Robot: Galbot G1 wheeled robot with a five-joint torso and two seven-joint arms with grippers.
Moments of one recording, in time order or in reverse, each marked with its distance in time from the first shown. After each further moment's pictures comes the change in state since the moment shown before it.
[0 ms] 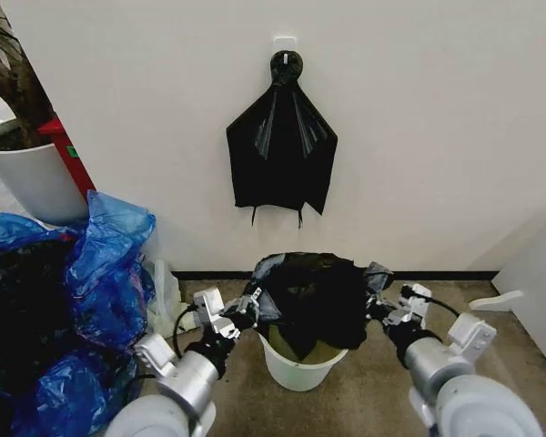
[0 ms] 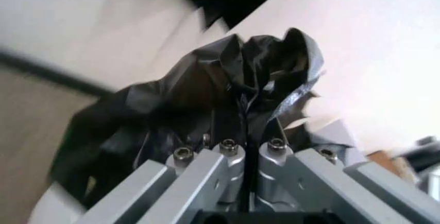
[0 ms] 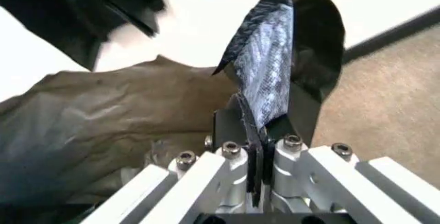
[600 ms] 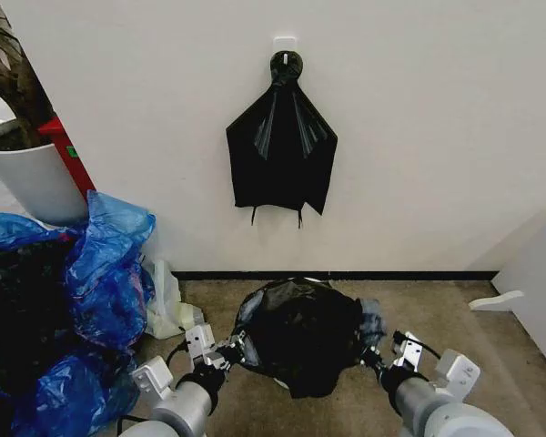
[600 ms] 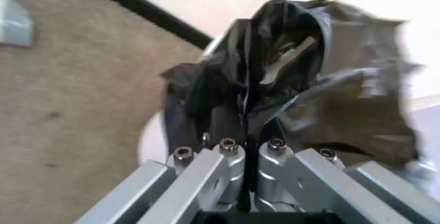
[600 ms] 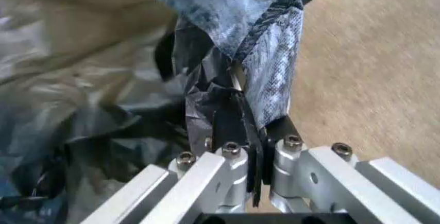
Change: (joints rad) left arm 0.123 -0.048 0.016 0.102 0.106 0.063 -0.138; right arm -0.139 0.122 -0.087 0.000 0.167 0.011 0.267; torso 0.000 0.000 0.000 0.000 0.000
